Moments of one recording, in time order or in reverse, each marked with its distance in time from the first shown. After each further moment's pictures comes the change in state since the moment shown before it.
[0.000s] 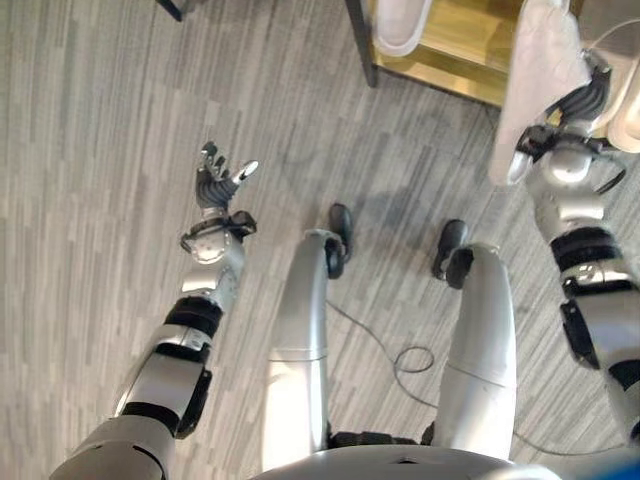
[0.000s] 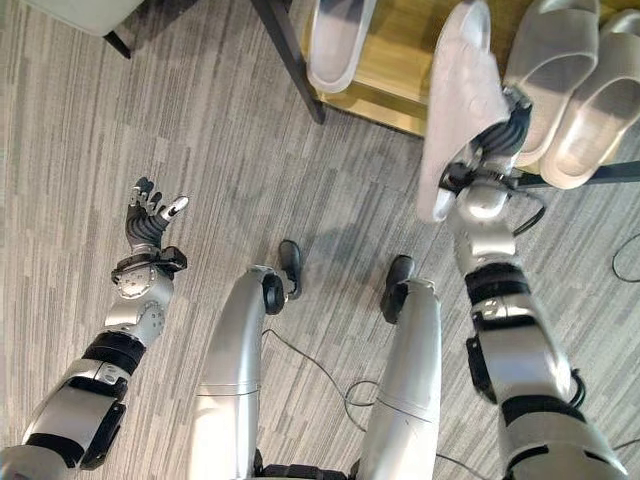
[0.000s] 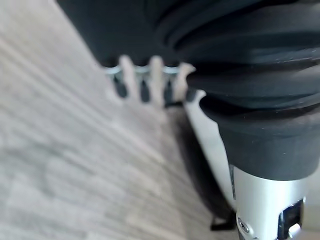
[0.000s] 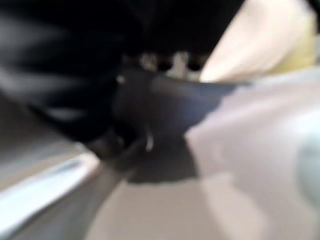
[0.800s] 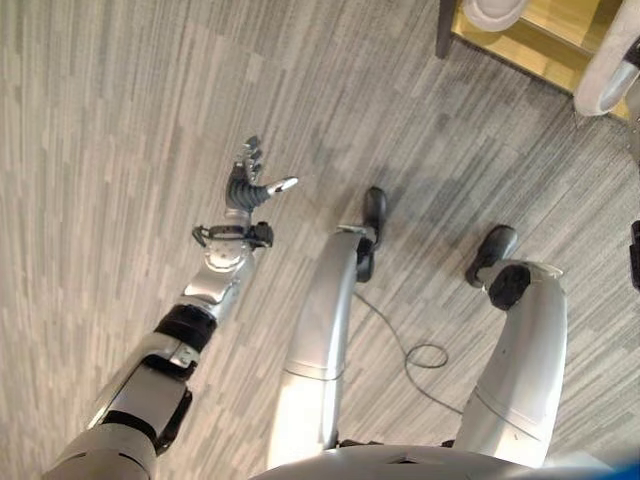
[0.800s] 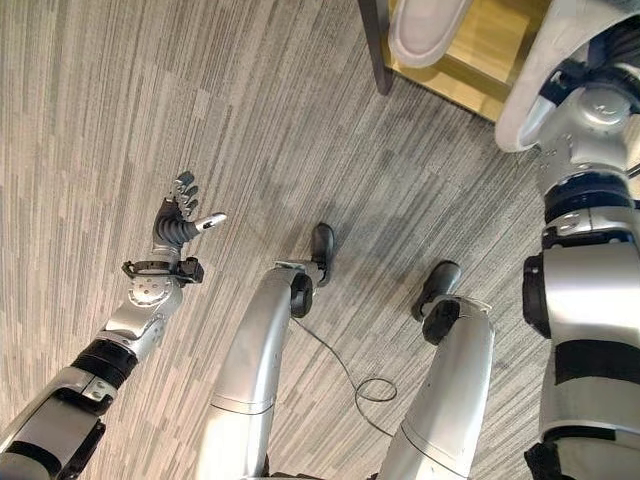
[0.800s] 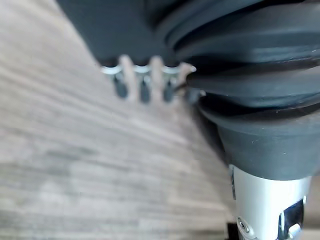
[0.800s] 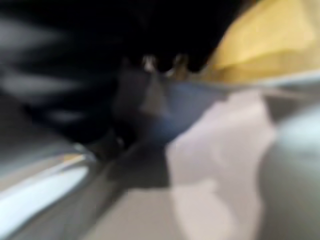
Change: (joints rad) left arm 0.049 0.112 -0.238 -0.213 0.177 -0.002 -0.015; right arm -0.396 -0.215 0.114 0.408 0.232 0.041 0.025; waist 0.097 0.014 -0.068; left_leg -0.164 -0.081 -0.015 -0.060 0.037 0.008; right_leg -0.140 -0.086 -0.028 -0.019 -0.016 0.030
